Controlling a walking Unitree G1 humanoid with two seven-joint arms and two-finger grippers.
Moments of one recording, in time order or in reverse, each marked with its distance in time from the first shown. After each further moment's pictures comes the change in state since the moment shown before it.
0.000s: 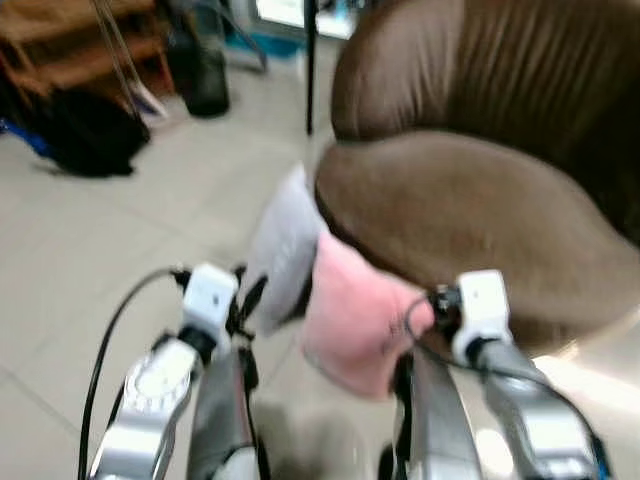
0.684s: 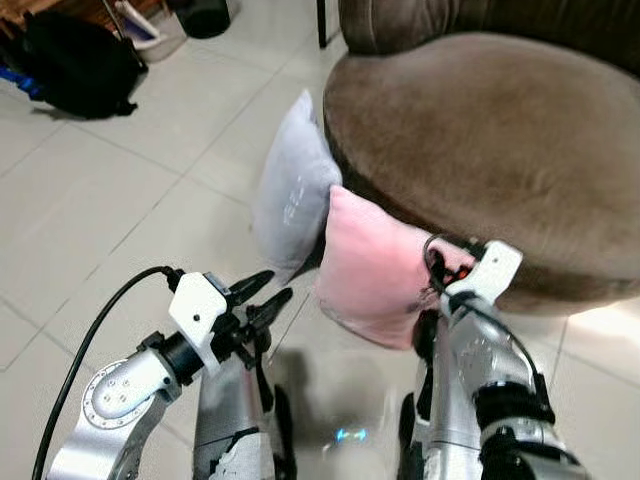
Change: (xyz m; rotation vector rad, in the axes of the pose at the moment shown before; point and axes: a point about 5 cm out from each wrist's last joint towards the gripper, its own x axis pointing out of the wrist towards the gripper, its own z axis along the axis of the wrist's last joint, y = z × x) left arm -0.030 -0.012 0.044 -0.029 -0.145 -0.351; right arm 0.060 -0.024 0.025 0.543 -0.209 -0.234
